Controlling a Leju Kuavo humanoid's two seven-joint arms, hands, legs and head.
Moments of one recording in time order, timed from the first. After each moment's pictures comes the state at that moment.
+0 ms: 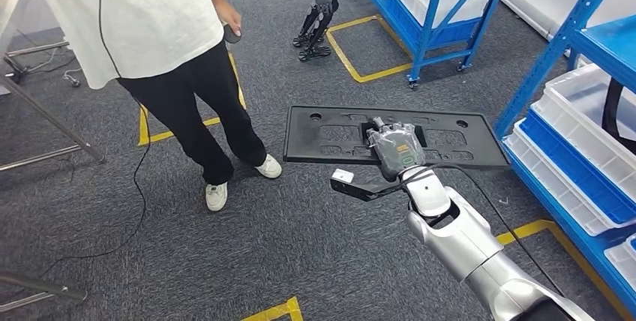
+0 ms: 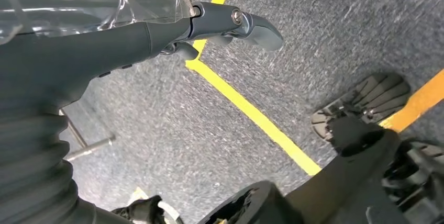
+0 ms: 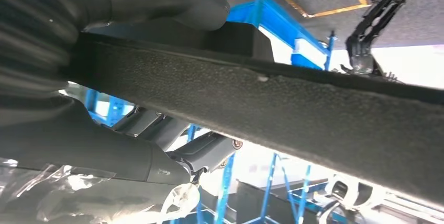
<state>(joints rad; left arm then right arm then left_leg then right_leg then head) -0.19 0.09 -1.08 -0.29 0.66 0.10 -0.06 -1.05 -0.01 0.99 -1.13 1.13 -0.11 0.19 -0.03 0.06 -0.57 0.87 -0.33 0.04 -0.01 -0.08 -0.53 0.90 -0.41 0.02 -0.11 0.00</state>
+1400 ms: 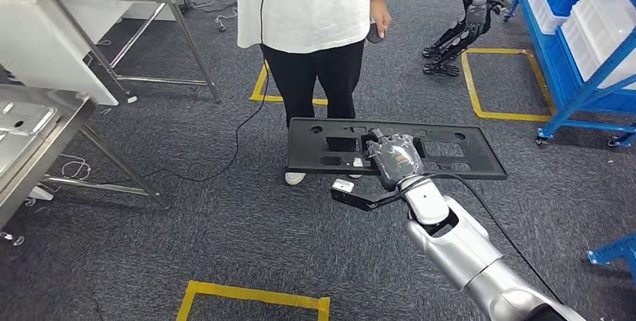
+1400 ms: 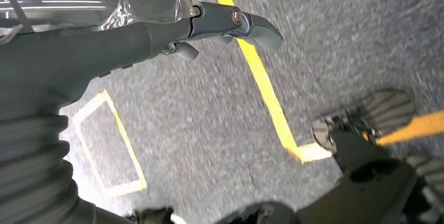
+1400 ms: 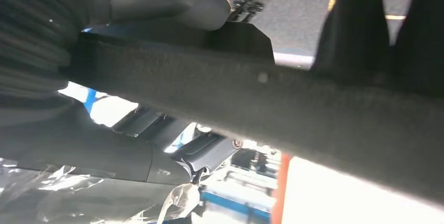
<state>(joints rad) -0.20 0.09 -1.06 -0.29 0.65 0.11 -0.06 -1.02 -0.03 0.99 -1.13 1.12 -0.10 0.20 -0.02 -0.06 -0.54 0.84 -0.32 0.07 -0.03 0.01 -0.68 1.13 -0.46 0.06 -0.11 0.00</state>
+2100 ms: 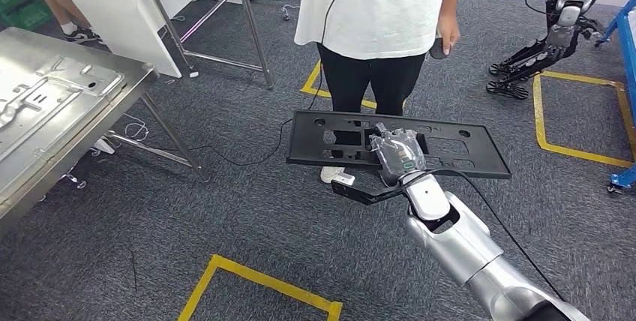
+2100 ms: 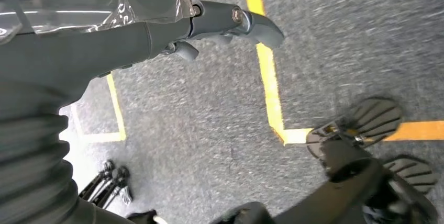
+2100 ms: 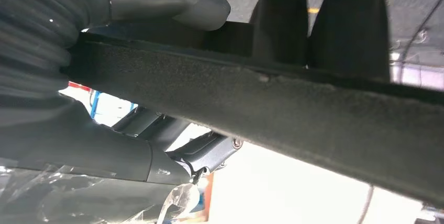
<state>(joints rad) -0.21 0.09 -1.05 -0.29 0.64 0.11 -0.05 -1.03 -0.02 0.99 -1.14 1.11 -0.09 0.20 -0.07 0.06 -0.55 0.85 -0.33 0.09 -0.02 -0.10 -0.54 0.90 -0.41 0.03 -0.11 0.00</state>
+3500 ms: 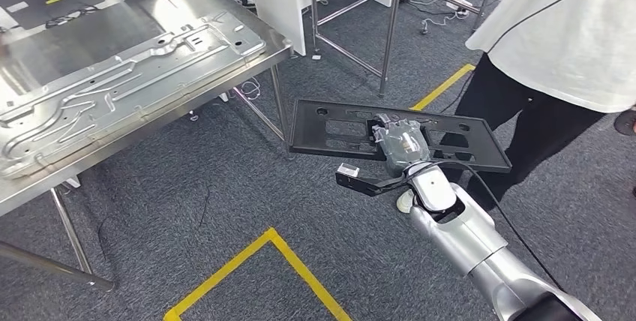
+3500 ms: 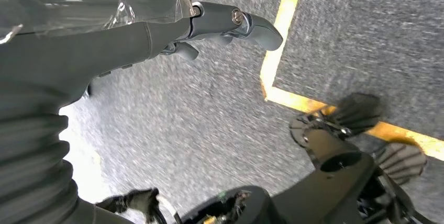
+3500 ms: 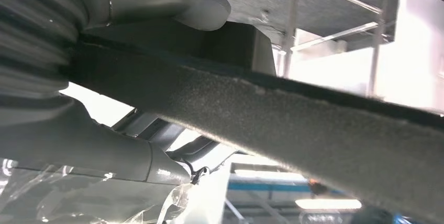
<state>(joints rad) -0.22 0.06 -1.03 -0.29 0.64 0.11 -0.04 -1.08 -0.03 0.98 -1.10 1.07 -0.13 0.18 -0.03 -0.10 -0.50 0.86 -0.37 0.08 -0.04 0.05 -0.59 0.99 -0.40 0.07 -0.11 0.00</state>
